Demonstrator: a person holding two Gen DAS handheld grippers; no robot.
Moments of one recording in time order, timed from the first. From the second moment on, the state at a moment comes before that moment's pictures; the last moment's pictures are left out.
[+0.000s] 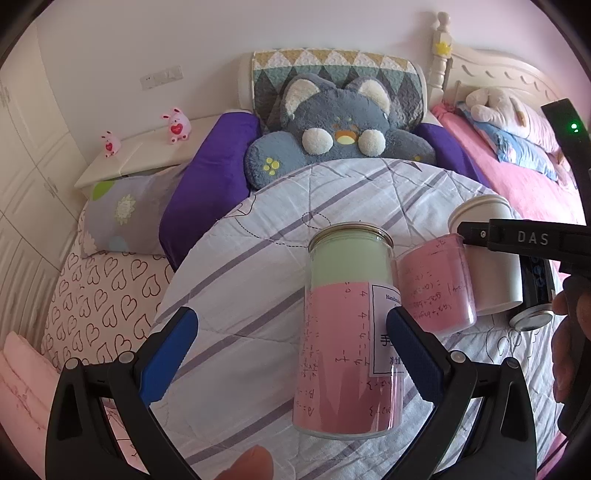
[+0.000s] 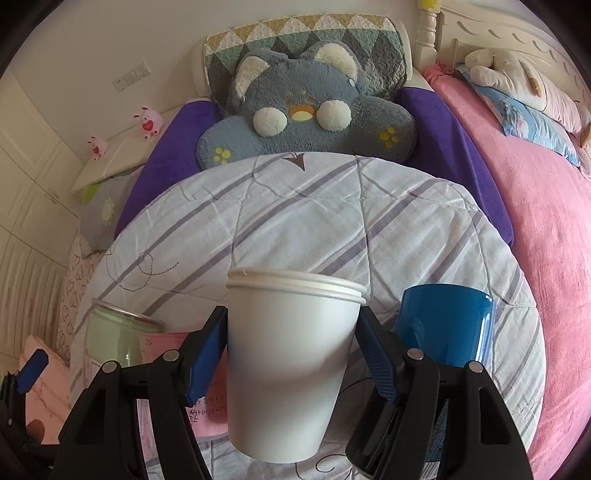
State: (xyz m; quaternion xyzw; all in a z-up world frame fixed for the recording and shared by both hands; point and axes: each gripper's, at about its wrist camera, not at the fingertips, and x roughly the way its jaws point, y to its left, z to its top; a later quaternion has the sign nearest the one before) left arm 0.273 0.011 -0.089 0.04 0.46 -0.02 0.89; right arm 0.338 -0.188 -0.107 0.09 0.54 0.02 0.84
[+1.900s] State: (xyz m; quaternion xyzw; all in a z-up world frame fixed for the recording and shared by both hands) left arm 0.048 -0.061 -0.050 0.09 0.47 -0.07 0.88; right arm 0.030 -0.245 -0.089 0.18 0.46 0.04 0.87
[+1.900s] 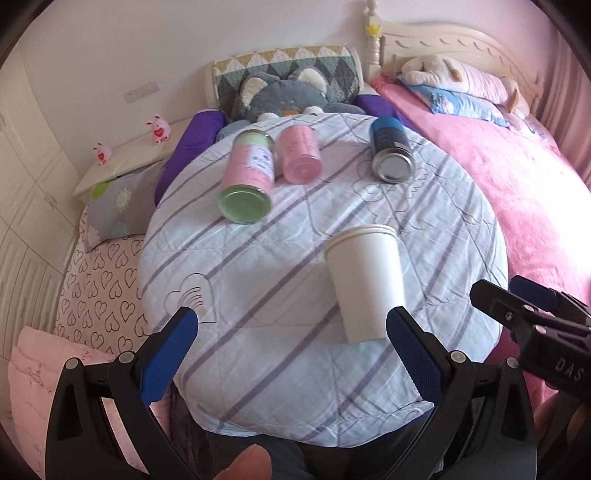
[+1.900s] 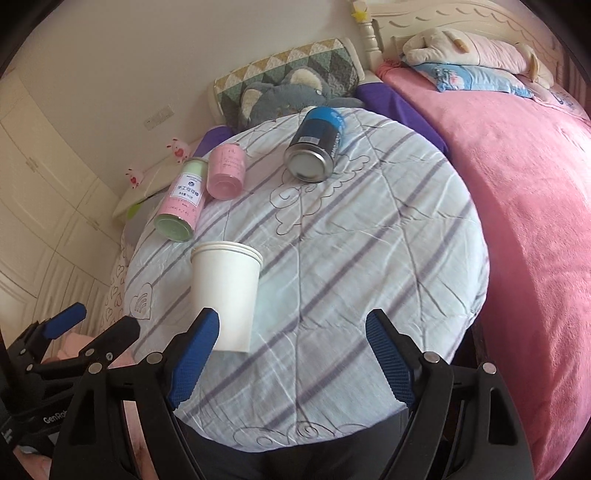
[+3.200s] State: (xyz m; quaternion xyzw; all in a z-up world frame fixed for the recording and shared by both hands) left arm 0.136 -0.107 -0.126 0.04 0.56 -0.12 0.82; right arm 0.064 -0.280 -0.100 0.17 0.46 0.01 0.87
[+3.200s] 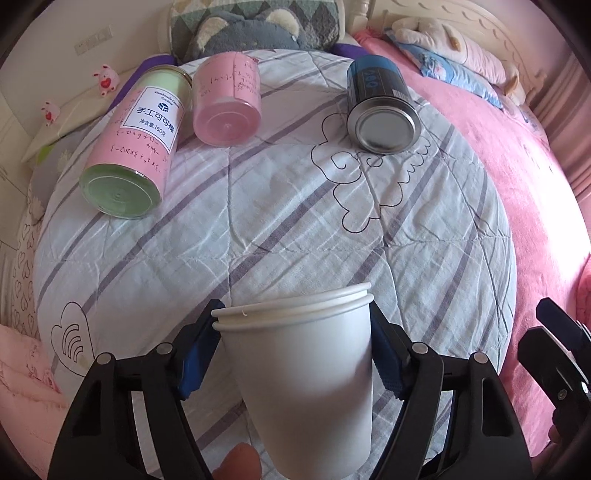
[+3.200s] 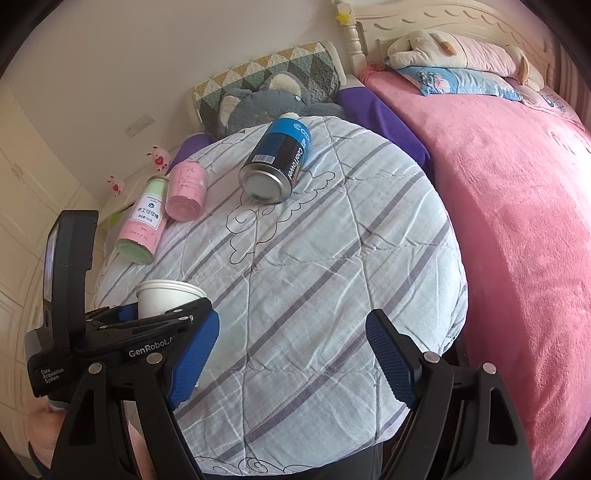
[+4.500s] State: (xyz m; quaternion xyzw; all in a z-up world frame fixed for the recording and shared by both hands) left arm 0.057 -0.035 -0.077 0.04 0.33 -0.06 0.94; right arm 0.066 -0.214 -0.082 0.13 0.41 0.05 0.90
